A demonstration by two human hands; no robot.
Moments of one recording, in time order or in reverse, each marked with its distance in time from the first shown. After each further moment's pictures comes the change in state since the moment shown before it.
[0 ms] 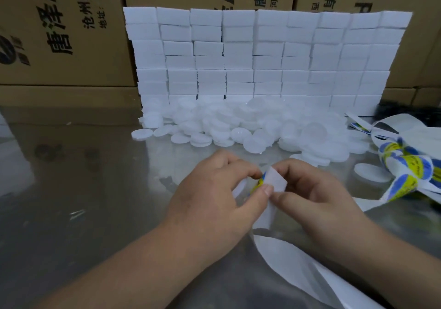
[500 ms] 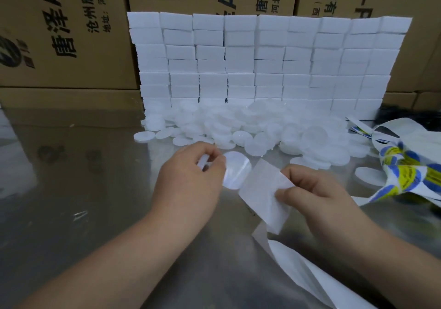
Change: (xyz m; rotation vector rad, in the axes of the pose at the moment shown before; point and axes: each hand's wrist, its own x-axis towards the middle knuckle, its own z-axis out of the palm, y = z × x) left_hand 0.015 -0.015 -0.007 -0.246 0.283 -0.376; right_hand 0.000 -0.002 -0.005 -0.002 0.031 0.134
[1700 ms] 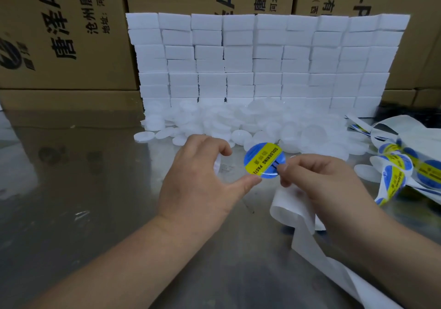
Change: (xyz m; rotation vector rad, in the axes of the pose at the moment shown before) left_hand -0.007 0.002 0.007 0.277 0.003 0.352; right_hand 0.005 -0.014 0.001 0.005 0.298 0.133
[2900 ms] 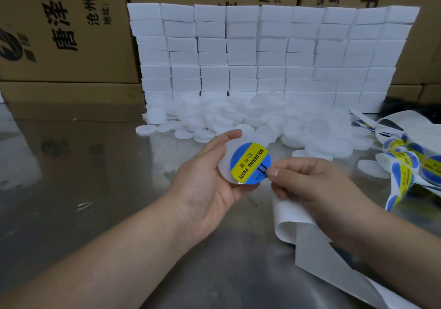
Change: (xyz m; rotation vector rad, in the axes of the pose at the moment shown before) left_hand 0.006 -0.001 0.010 -1.470 -0.293 -0.688; right_hand 0.002 0.006 0.004 0.086 -0.320 0.020
